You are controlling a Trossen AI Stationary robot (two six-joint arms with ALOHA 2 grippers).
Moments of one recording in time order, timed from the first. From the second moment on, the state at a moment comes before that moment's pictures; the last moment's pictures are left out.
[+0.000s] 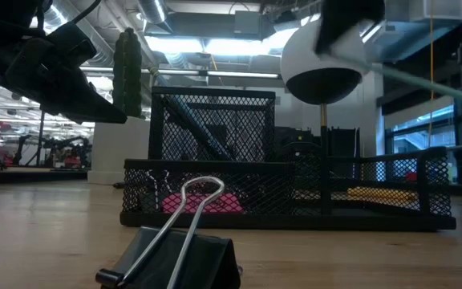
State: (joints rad) left arm -0.35 0.97 0.13 0.42 -0.56 -0.30; right arm 0.41 1.67 1.51 -1.09 0.56 0.85
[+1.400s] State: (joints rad) left arm -0.35 0.97 0.13 0.41 -0.56 -0.30; right arm 0.30 1.64 1.04 0.39 0.28 0.18
